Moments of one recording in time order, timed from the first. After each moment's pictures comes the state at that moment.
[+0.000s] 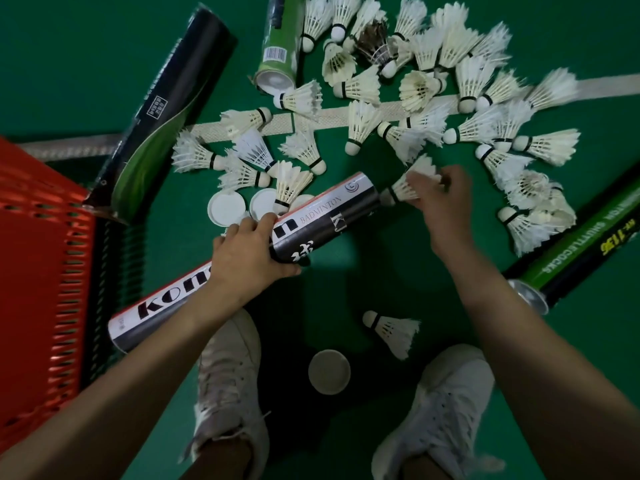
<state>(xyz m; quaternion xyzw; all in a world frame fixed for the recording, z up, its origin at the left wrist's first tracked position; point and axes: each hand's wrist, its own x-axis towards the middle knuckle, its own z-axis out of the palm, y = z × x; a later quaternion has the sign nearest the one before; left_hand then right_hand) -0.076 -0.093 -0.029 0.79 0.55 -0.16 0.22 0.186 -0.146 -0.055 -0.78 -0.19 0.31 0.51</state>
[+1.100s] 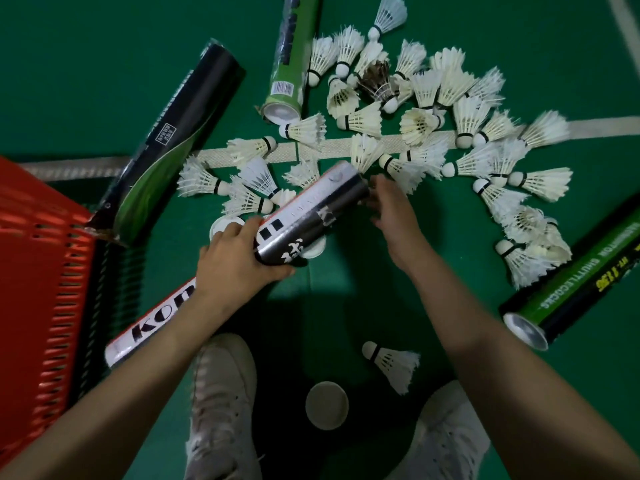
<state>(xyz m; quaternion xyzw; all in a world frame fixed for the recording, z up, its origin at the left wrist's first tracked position) -0.081 -0.069 -0.021 0.77 0.59 -0.05 0.25 0.148 -0.099 -0.052 -0.72 -0.24 0.48 0.43</state>
